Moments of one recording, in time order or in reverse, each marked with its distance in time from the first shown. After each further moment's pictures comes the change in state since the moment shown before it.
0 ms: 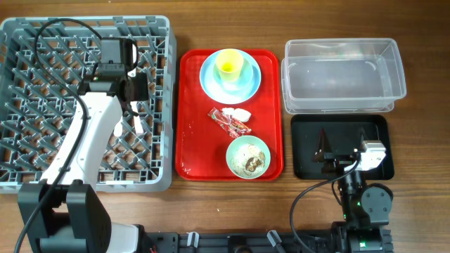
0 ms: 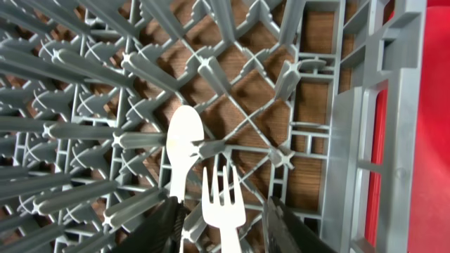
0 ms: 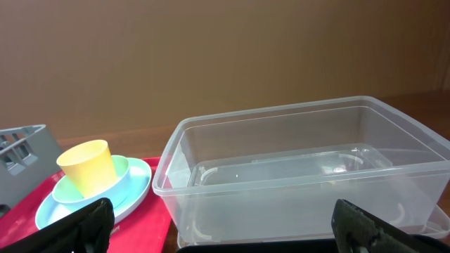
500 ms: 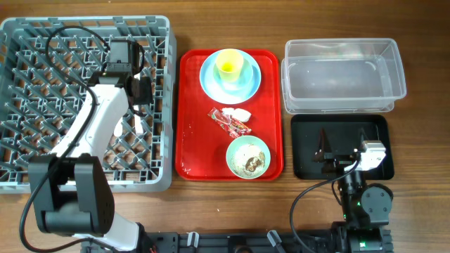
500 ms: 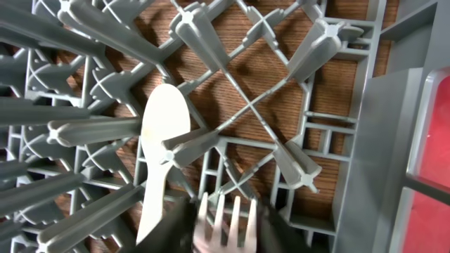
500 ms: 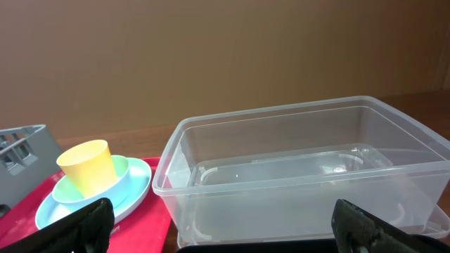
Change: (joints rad) left arm 0.000 0.121 -0.002 0.015 -0.004 -0.060; right arm 0.000 0.000 0.000 0.000 0.000 0.000
